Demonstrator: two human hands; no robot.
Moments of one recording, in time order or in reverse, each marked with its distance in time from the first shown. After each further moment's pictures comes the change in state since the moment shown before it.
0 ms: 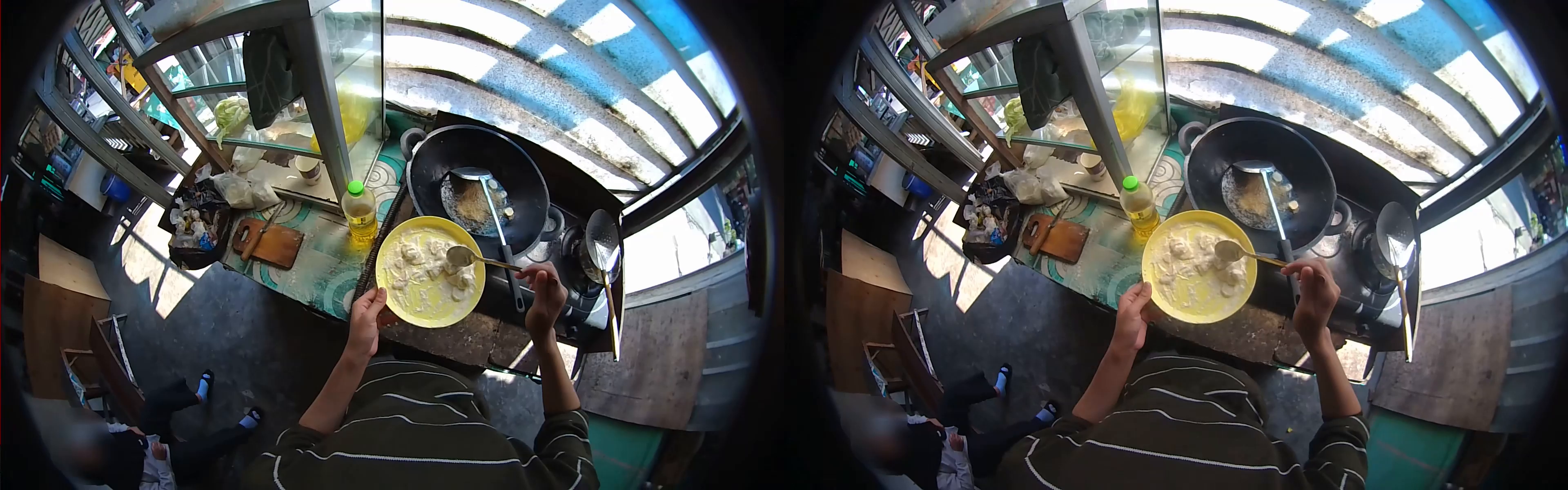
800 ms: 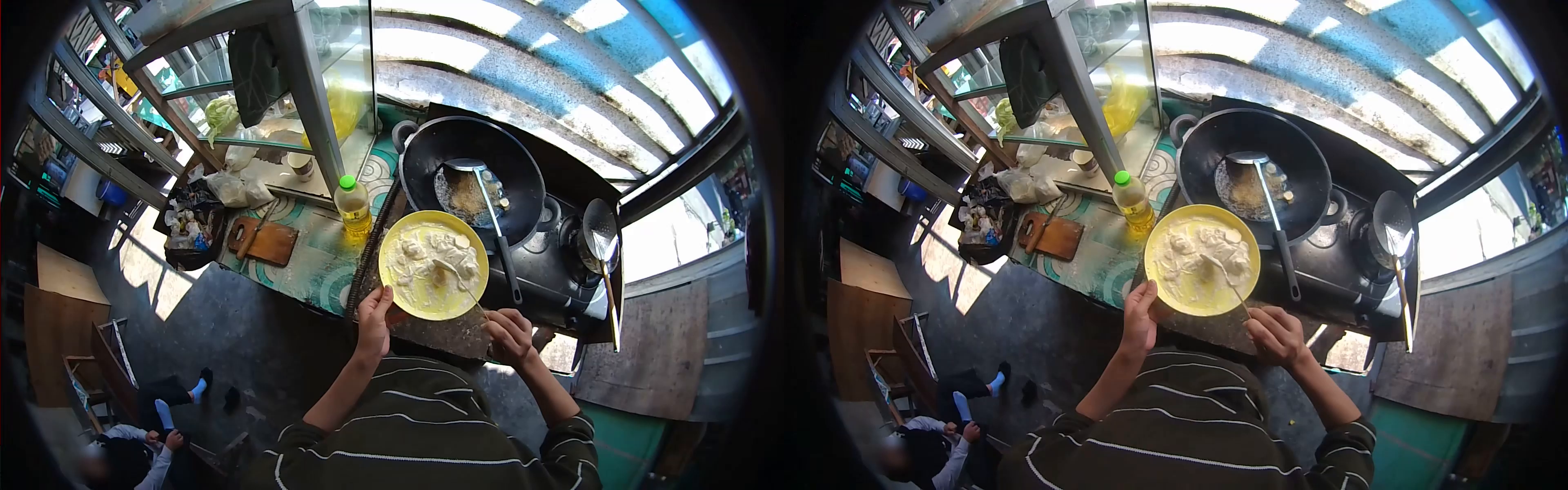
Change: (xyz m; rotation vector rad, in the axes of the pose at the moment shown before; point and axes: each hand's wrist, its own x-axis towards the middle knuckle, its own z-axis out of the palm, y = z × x) left_hand -0.002 -0.018 0.017 -0.021 0.094 0.006; right_hand -0.055 0.006 -0.001 -0.262 -0.320 -0.687
